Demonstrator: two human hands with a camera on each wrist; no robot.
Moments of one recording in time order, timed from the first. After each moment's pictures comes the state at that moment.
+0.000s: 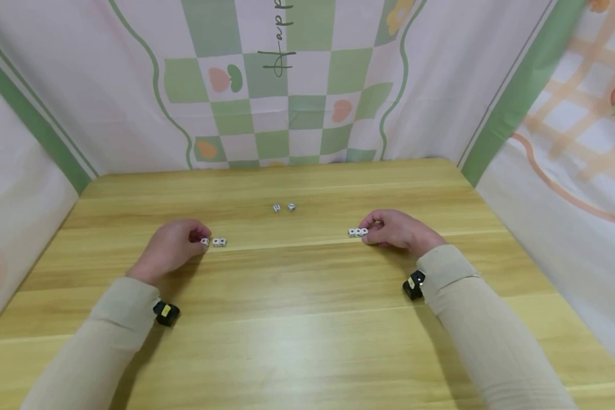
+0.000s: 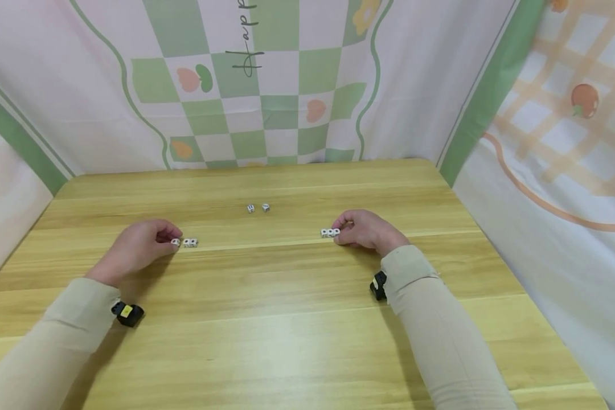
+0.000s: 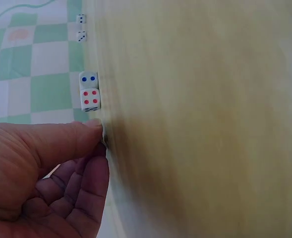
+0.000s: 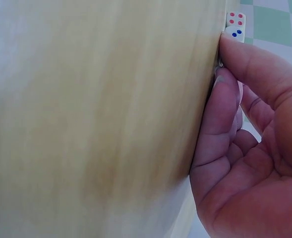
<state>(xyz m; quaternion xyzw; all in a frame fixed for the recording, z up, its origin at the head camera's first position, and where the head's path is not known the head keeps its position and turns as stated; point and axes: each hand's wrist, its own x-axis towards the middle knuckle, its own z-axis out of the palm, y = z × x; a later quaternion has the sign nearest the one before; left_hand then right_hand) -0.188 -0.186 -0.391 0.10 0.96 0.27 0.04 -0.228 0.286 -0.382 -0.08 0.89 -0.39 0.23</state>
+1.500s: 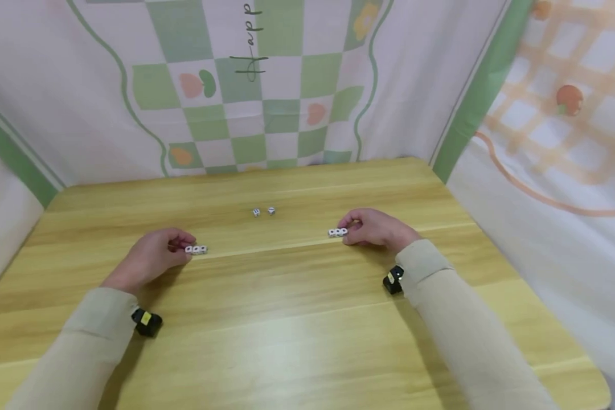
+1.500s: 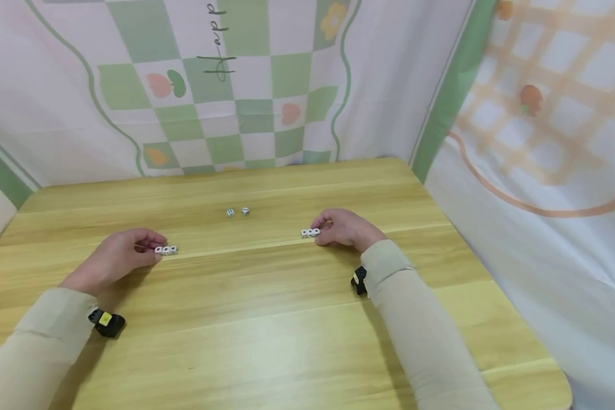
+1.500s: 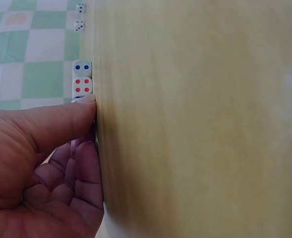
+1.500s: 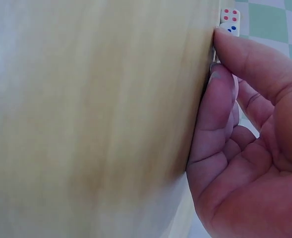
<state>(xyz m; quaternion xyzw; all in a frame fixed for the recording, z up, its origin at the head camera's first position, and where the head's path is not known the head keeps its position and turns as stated) -0.179 -0.216 -0.398 0.07 0.94 0.32 0.10 -0.244 0.258 -0.386 -0.11 0.88 -0.39 0.24</state>
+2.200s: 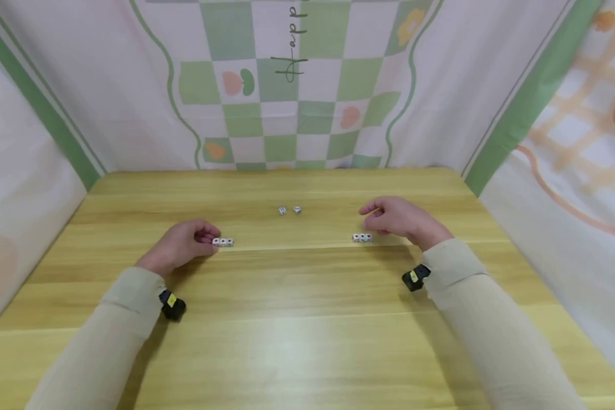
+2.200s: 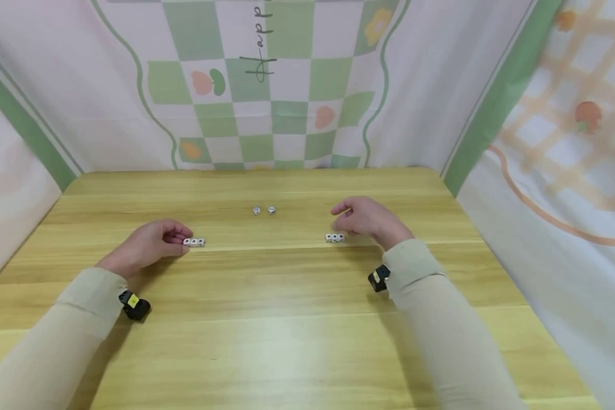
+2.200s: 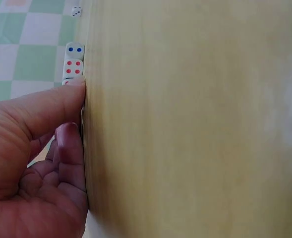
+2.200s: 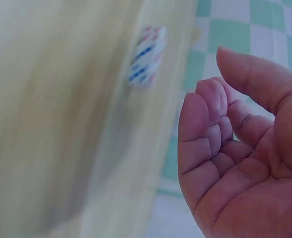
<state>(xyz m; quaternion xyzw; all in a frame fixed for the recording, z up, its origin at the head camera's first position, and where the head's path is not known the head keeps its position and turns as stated) -0.205 -0.180 -0.405 0.08 0.90 0.40 0.13 -0.235 0.281 -0.344 -0.09 0.90 -0.38 0.19</state>
